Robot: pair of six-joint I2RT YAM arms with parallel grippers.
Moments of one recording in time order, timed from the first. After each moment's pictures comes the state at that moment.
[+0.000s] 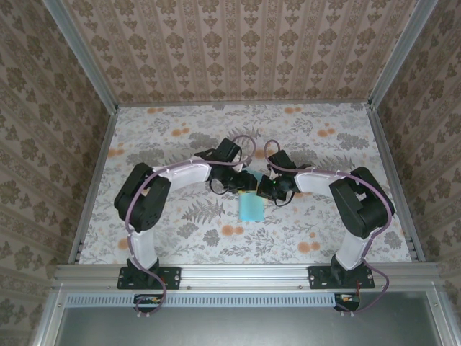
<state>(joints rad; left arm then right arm) -0.72 1.90 1.23 -0.41 0.59 -0.59 0.47 1.77 0.92 -0.27 -0.32 0.76</state>
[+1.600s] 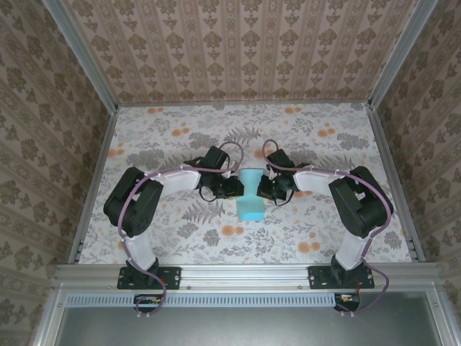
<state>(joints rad) -0.68 1.82 1.04 -0.29 0.56 -0.60 0.47 1.78 0.94 -0.32 -0.31 0.73</state>
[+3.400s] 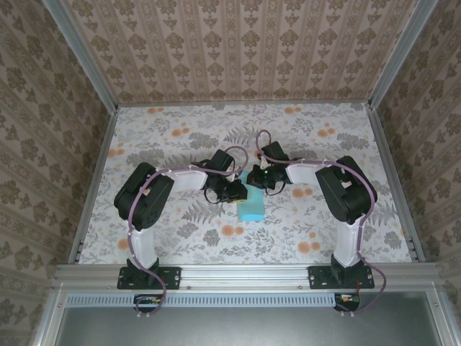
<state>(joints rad) -0.70 1.91 1.07 -0.29 0.57 -0.65 0.46 1.94 1.08 -0.14 -0.42 0.74</state>
